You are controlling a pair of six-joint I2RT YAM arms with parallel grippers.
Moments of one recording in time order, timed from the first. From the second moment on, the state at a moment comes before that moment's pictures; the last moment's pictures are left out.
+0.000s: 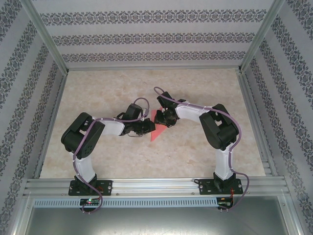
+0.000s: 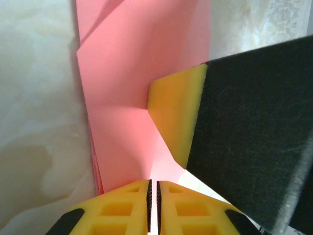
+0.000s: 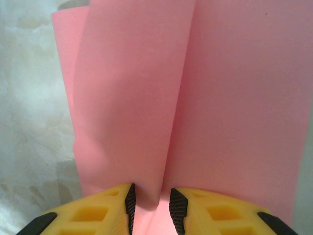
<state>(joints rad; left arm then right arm) -0.52 1.84 0.85 0.15 0.53 -0.82 0.59 2.02 1.28 -0.48 -0.21 0.75</state>
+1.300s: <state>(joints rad) -0.53 1.87 0.95 -0.07 0.50 -0.72 0.59 1.98 1.28 -0.49 -0.23 0.74</state>
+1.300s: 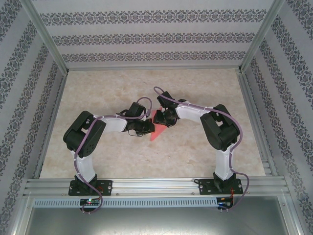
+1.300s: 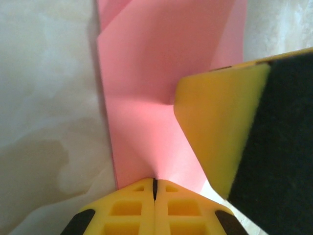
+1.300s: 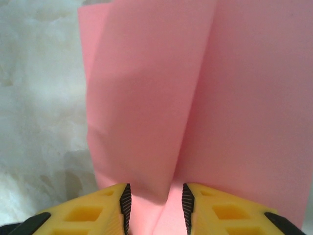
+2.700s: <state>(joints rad) -0.53 1.88 0.98 -0.12 0.50 -0.68 0.52 1.95 1.11 -0.21 -0.48 0.63</state>
